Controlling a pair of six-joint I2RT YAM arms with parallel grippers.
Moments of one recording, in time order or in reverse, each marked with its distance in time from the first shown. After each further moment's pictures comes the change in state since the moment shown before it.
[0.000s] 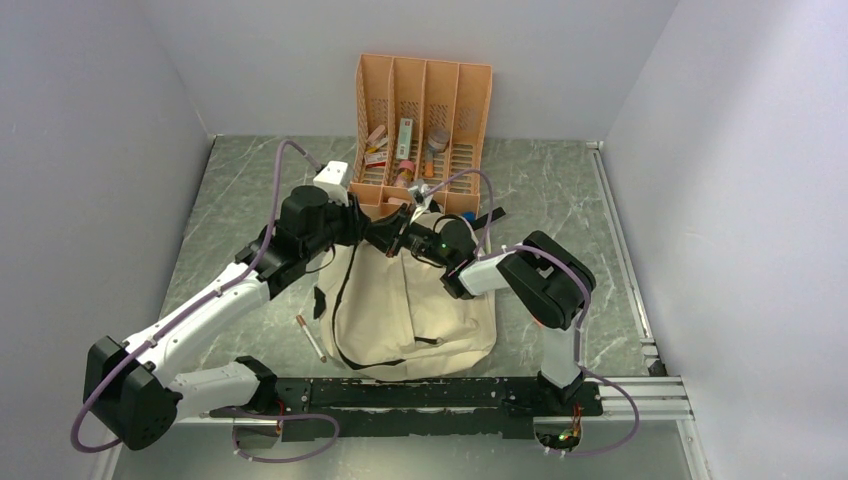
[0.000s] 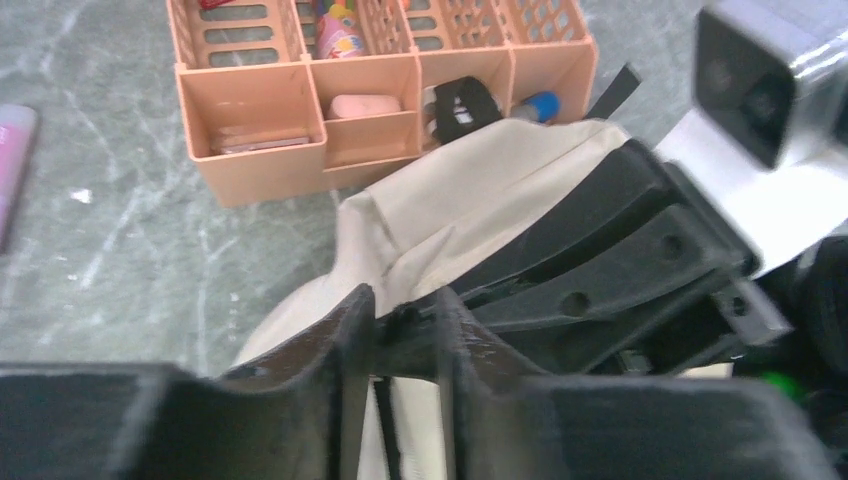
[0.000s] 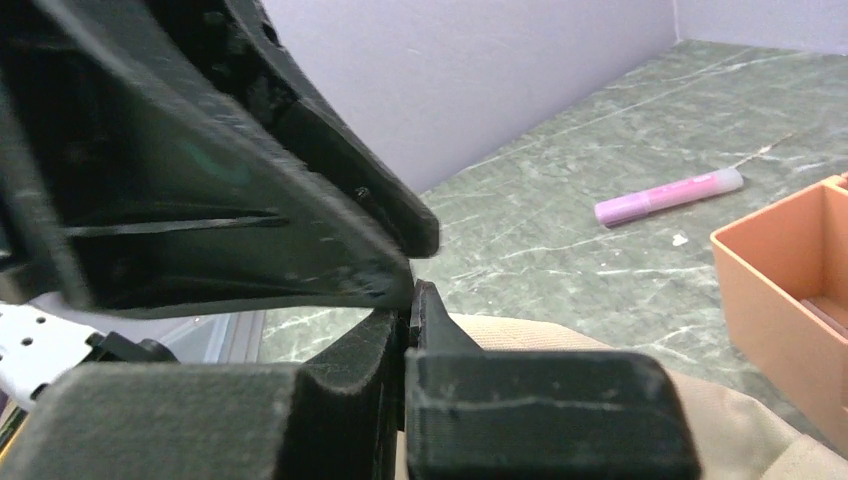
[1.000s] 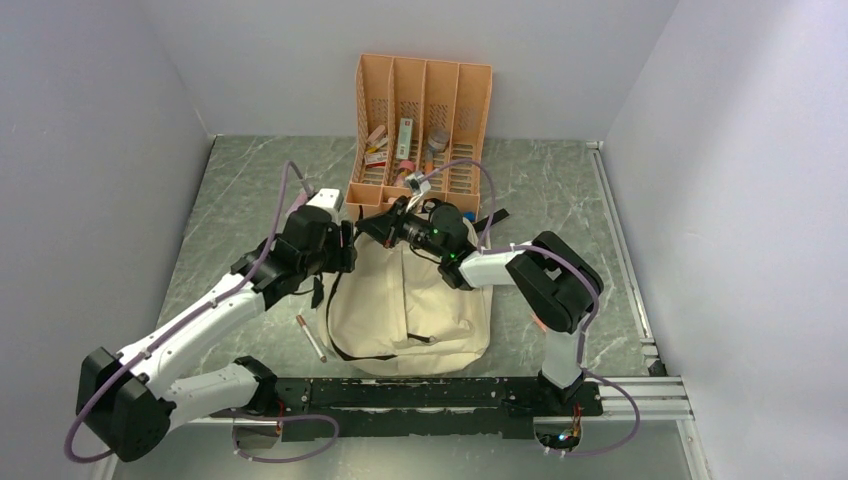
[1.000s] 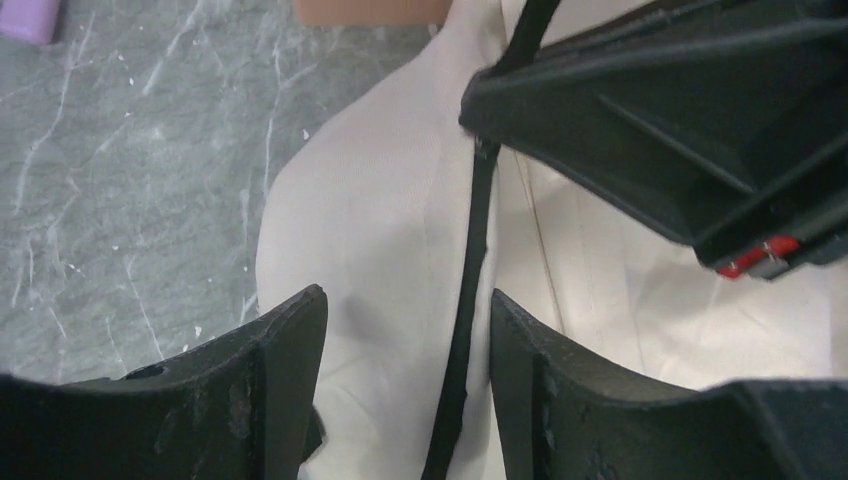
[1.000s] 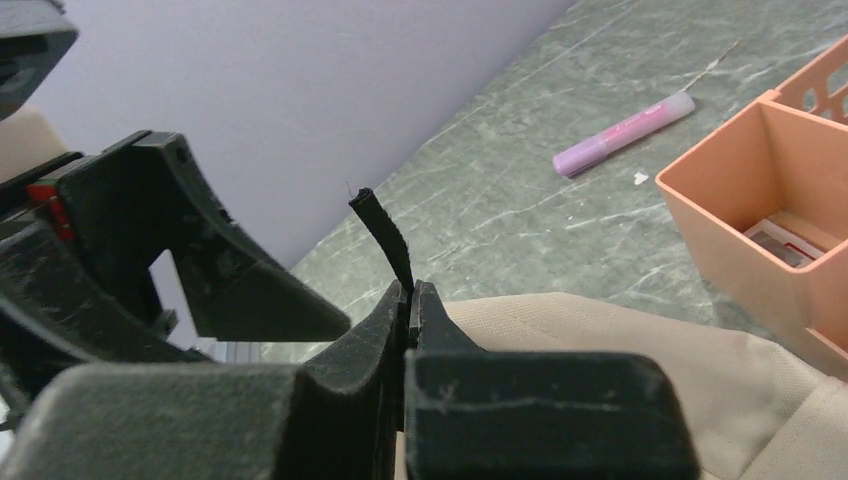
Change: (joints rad) left arm -0.003 -0.084 -0.083 -0.270 -0.103 -0.084; right arm -0.012 -0.038 0.072 -0.294 0.088 0.072
